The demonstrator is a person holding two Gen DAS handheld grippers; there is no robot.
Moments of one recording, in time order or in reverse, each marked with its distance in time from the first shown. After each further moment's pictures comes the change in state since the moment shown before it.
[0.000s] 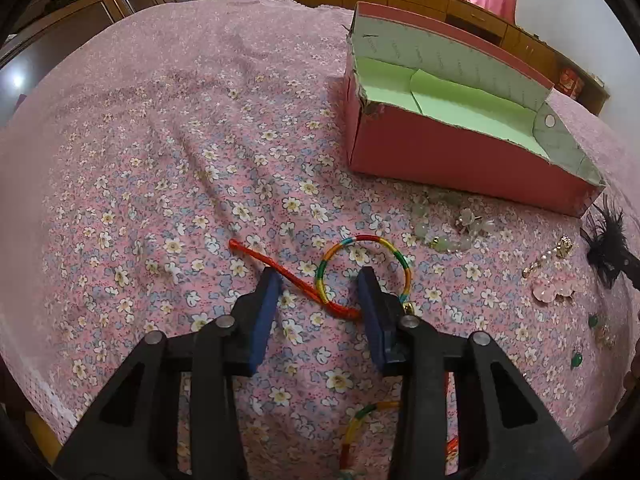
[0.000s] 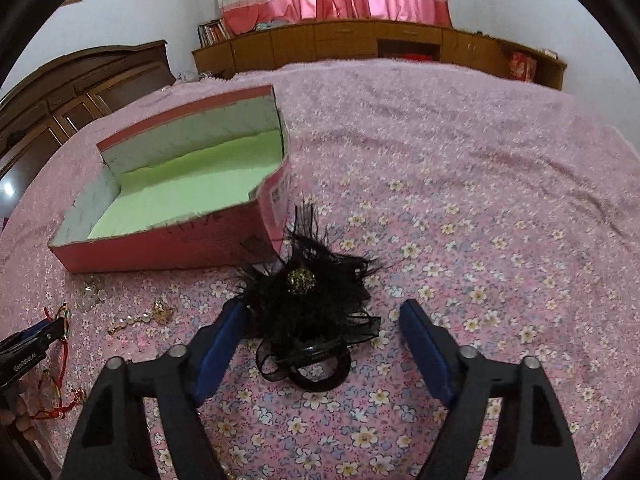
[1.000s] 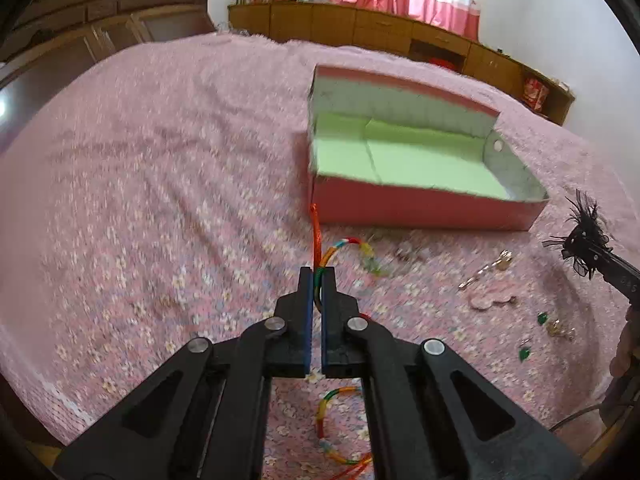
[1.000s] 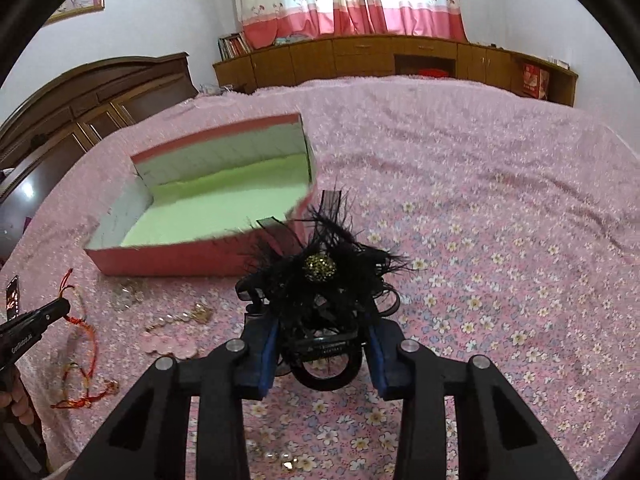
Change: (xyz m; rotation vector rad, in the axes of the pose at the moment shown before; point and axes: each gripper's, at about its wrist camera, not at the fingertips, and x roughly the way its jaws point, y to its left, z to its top) left arm -0.144 -0.008 -0.011 -0.015 -0.100 -0.170; right arm -0.044 0.010 0.003 -0.038 -0.099 0.066
